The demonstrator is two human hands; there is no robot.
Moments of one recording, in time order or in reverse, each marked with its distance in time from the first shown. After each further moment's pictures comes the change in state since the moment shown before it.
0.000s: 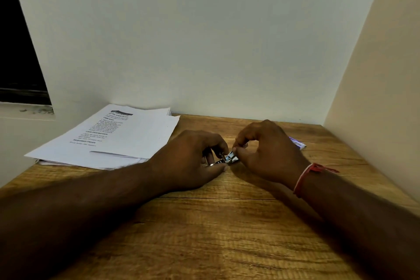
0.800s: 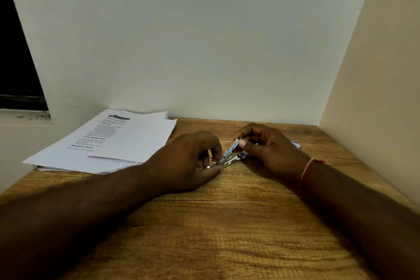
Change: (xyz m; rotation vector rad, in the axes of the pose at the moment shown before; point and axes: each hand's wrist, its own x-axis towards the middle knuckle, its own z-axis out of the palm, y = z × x) left_hand 0.000 -0.007 -0.001 0.060 -0.005 0.059; right_hand 0.008 0.047 0.011 0.727 -0.155 0.095
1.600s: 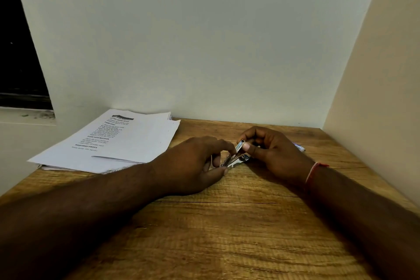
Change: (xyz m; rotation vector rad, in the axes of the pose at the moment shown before) left_hand 0.004 0.004 -0.002 -0.018 -0.129 -0.027; right_hand 0.000 -0.001 0.002 -0.047 -0.015 -0.018
